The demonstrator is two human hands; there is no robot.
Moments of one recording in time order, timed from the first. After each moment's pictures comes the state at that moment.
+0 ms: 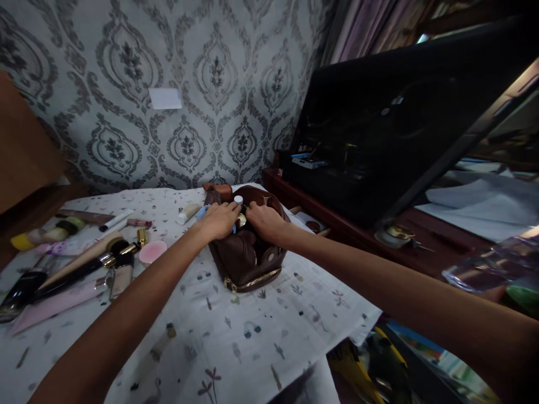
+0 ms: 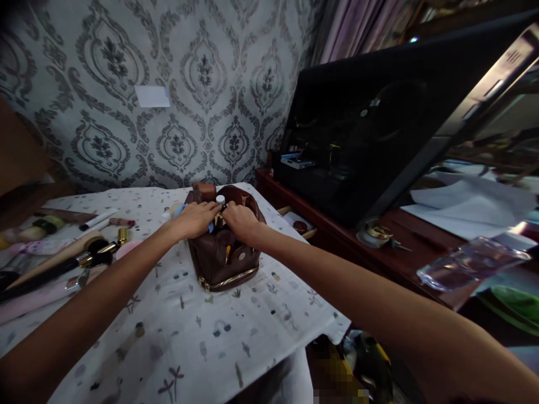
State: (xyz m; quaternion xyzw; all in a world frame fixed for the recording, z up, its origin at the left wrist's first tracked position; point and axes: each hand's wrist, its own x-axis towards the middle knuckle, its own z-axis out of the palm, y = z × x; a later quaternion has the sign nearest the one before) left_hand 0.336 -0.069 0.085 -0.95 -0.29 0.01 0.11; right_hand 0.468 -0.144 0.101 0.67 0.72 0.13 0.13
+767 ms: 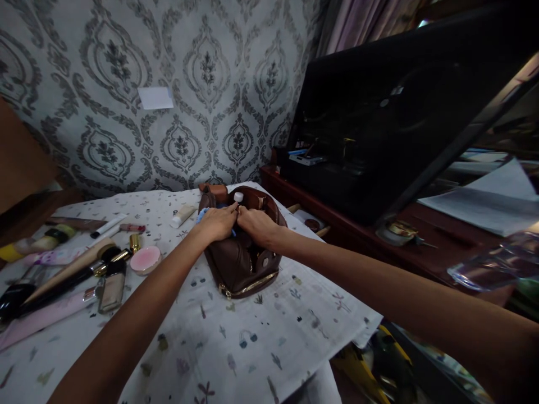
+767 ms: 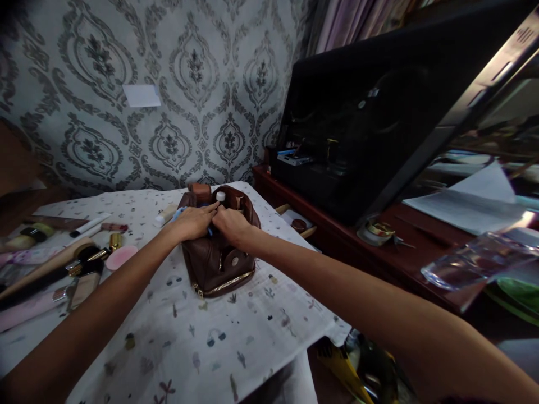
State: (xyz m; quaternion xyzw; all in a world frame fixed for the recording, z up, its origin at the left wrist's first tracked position) left_hand 0.356 -0.066 0.080 -0.95 -0.31 0.03 0.07; right_hand 0.473 -0.132 0.090 0.63 0.75 0.12 0.14
